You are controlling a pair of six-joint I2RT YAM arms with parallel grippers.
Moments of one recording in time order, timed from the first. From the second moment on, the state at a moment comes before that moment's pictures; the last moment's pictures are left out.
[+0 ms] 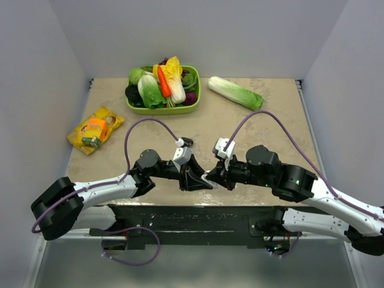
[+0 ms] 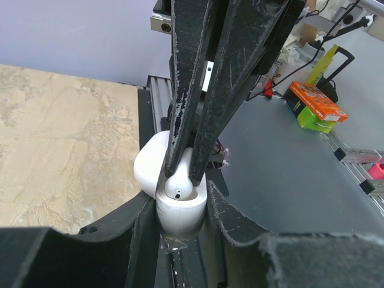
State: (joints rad) left arm -0.90 1.23 0.49 0.90 0.83 -0.41; right arm 1.11 0.84 0.99 -0.56 -0.09 0.09
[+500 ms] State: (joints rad) left arm -0.90 1.23 0.49 0.92 0.79 -0.41; right arm 1.11 0.84 0.99 -0.54 -0.06 0.13
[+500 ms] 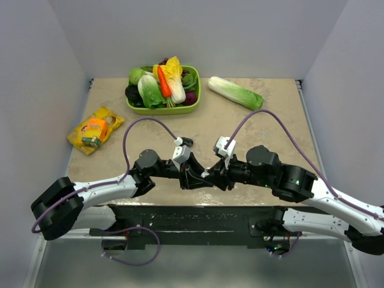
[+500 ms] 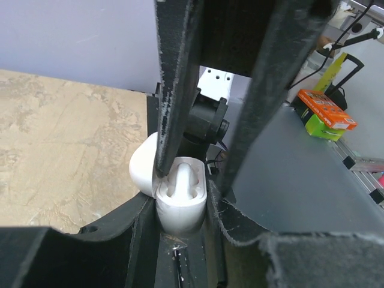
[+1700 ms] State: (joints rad) left arm -0.90 0.79 0.17 0.95 0.51 -0.41; right arm 1.02 1.25 0.57 -0.13 0.30 0.47
